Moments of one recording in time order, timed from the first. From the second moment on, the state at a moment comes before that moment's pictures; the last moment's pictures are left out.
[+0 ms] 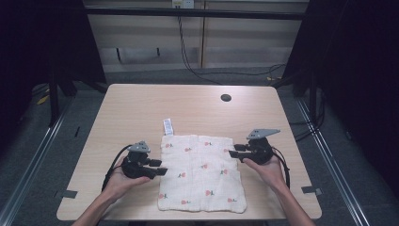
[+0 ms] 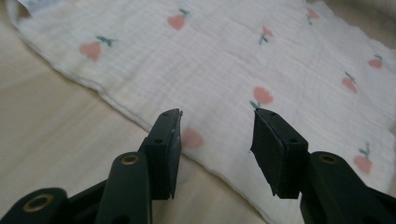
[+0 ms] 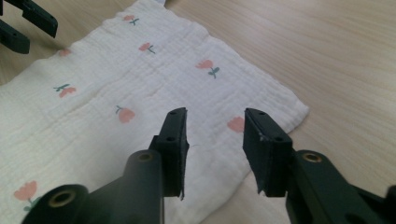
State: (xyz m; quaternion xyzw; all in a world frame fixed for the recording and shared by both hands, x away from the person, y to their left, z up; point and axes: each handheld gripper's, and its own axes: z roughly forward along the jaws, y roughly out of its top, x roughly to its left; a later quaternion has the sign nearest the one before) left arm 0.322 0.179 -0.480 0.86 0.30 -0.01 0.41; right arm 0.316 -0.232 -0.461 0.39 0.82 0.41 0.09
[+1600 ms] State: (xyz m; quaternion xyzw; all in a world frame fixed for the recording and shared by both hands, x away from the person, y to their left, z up) left arm 0.387 0.185 -0.481 0.85 0.33 0.03 0.41; right arm 0.383 -0.231 -0.504 0.43 0.81 0.40 0.10
